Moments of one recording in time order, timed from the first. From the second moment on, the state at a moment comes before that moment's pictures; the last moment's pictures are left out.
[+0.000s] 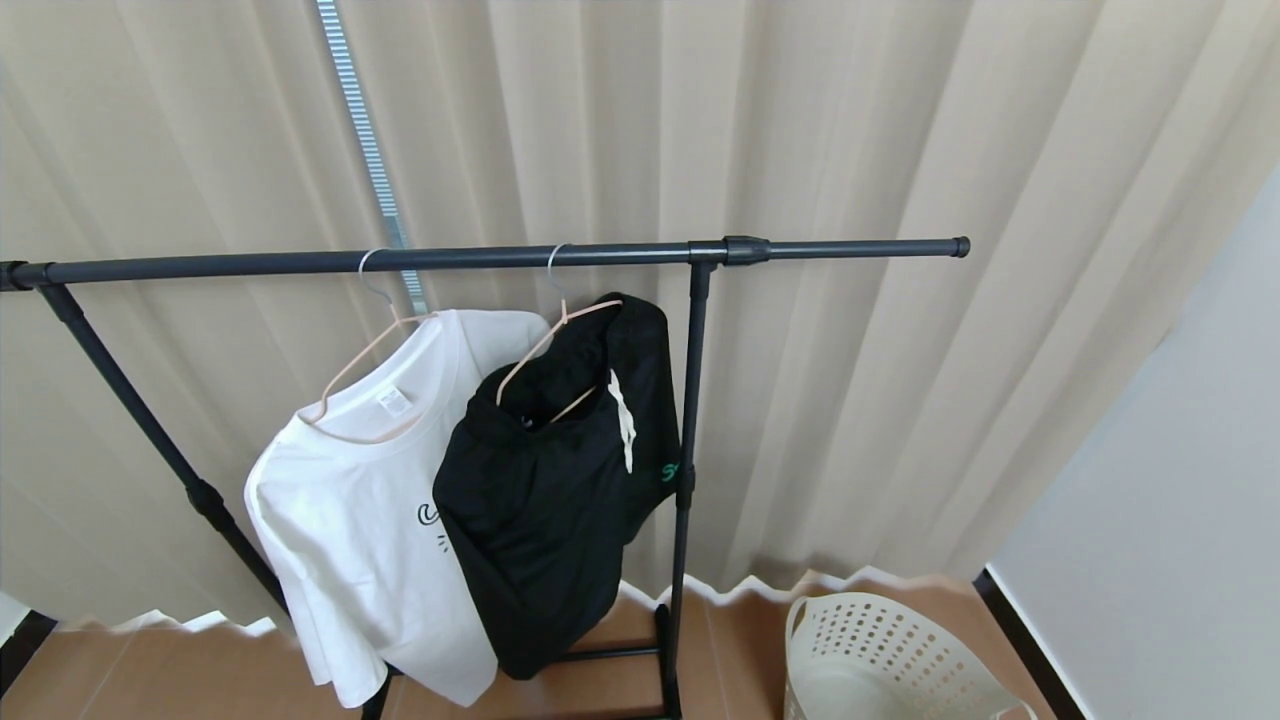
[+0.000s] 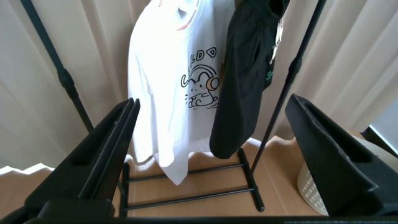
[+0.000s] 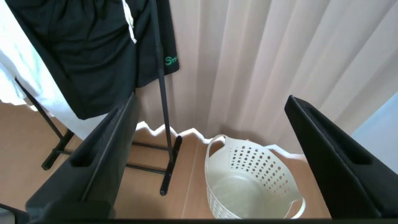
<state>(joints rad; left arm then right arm) -0.01 0.00 -0.01 0.02 -0.07 0.01 0.01 0.00 -0.11 0.20 0.23 -0.02</state>
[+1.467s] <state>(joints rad) -0.01 0.00 -0.01 0.02 -0.07 0.01 0.01 0.00 -0.10 0.17 0.01 -0.01</state>
